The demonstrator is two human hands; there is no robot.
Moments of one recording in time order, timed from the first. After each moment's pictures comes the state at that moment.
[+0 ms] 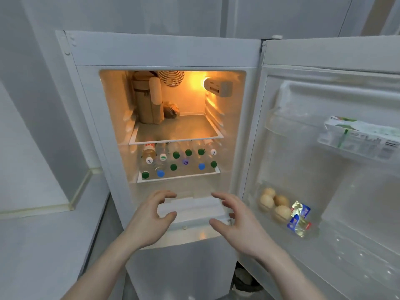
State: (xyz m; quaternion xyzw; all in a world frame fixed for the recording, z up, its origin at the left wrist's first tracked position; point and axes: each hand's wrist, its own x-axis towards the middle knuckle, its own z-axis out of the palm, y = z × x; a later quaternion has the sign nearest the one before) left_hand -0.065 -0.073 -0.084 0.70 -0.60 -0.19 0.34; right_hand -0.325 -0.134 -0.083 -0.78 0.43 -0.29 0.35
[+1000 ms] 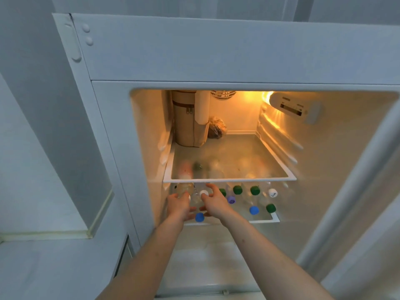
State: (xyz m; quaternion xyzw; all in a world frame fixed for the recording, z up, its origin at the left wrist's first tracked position) left_hand 0.109 -0.361 -0.147 0.70 -0.11 -0.40 0.58; right_hand -0.003 -0.415 -0.135 -0.67 0.49 -0.20 0.52
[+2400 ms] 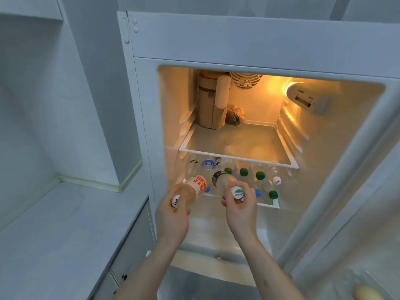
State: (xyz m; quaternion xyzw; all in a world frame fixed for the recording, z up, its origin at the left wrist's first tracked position) left_hand -0.012 -0.185 -0.114 0.67 -0.20 -0.15 0.70; right_hand -0.120 -0.314 -0.136 -0.65 0.36 -0.50 0.45
